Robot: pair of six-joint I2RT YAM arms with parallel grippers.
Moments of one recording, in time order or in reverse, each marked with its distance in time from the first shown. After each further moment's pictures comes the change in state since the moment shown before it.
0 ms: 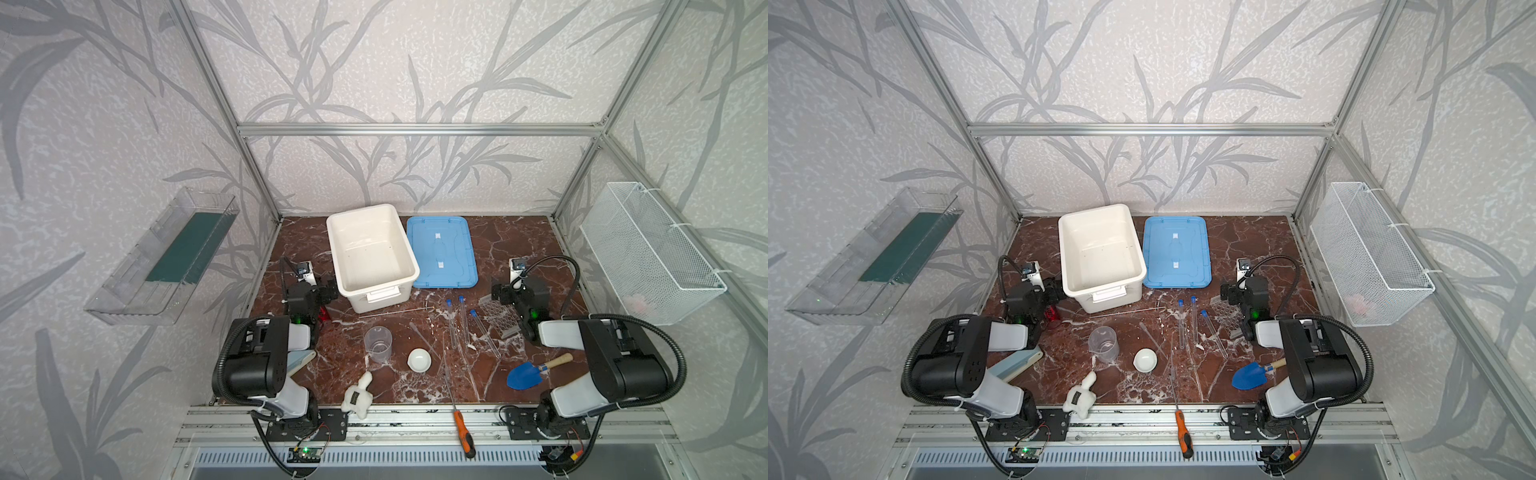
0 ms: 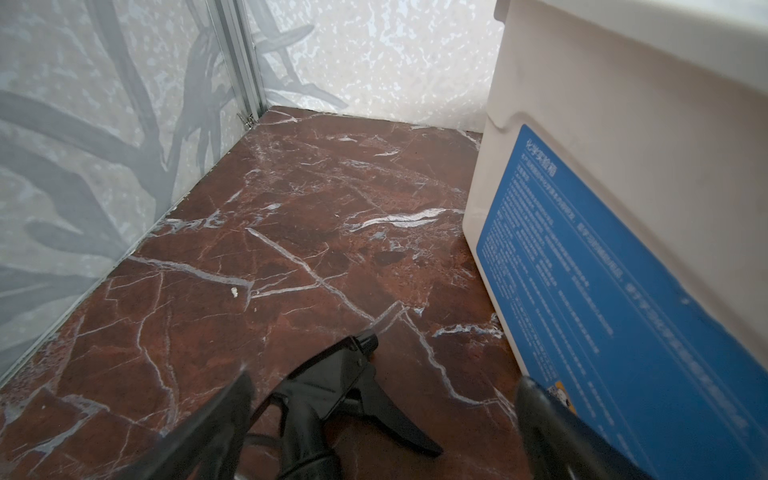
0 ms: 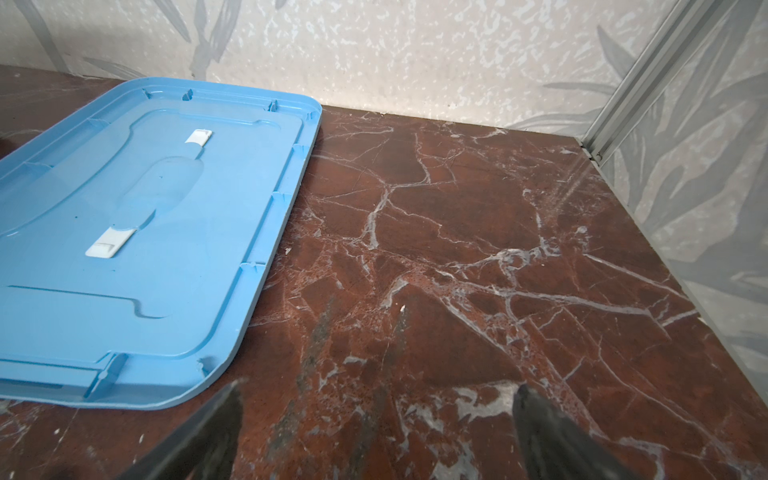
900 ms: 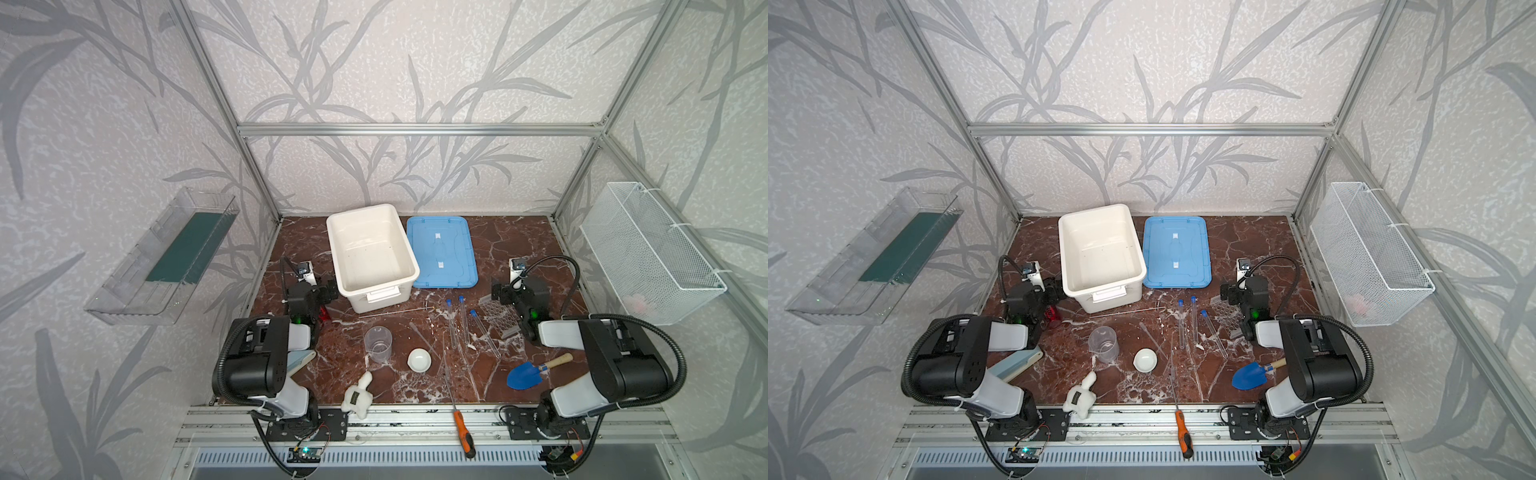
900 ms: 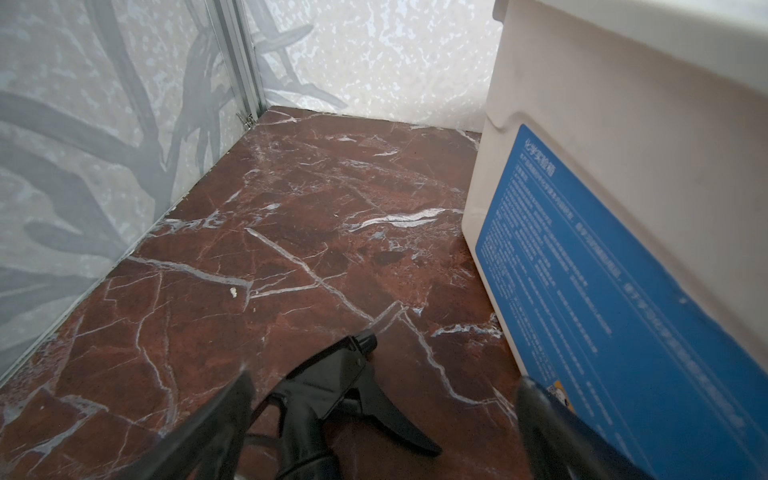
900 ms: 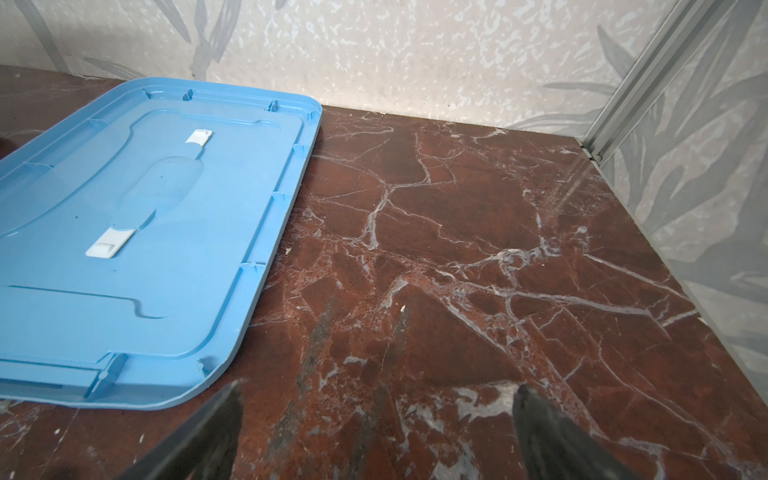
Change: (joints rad) left arm -0.001 -0.001 0.000 0.000 -0.006 0.000; right arm 0.000 0.000 0.000 0.001 -0.004 0.000
